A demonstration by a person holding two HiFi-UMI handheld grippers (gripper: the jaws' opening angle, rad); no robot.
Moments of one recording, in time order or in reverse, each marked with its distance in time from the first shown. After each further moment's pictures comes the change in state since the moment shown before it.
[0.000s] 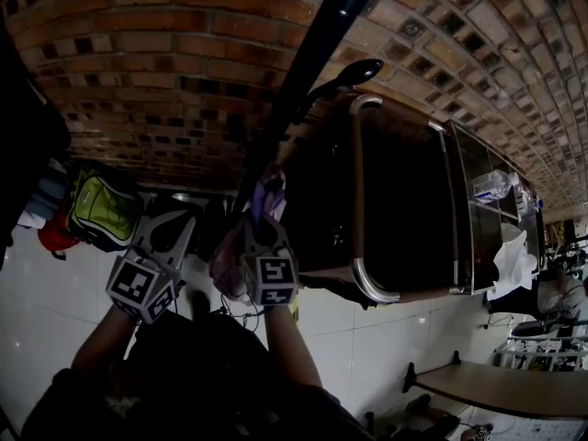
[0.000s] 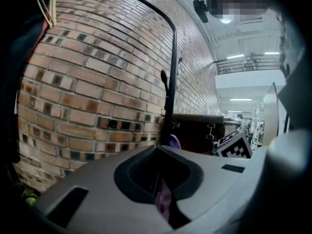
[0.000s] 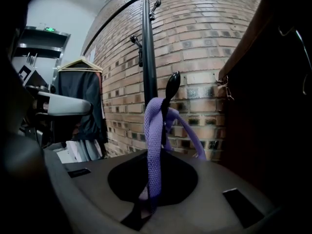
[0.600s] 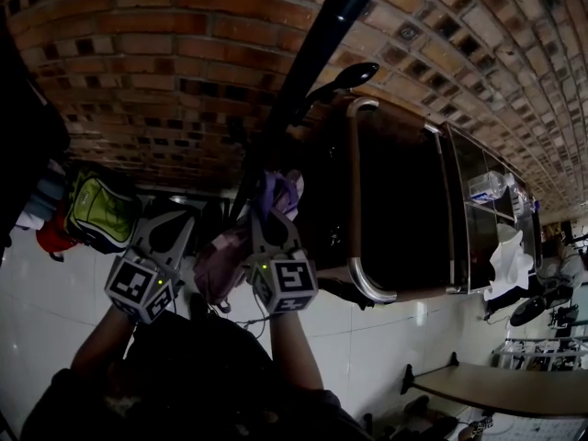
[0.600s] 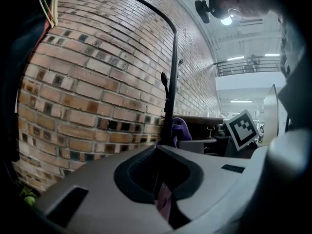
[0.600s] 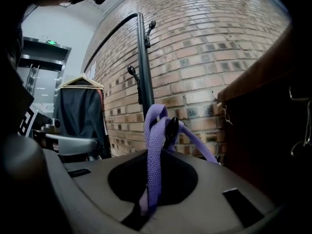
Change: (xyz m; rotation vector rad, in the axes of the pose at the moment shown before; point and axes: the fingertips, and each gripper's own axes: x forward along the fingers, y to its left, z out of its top) left arm -0.003 -0.002 0.003 0.000 -0.018 -0.006; right arm -0.026 0.005 0.069 0.039 -0.108 0.054
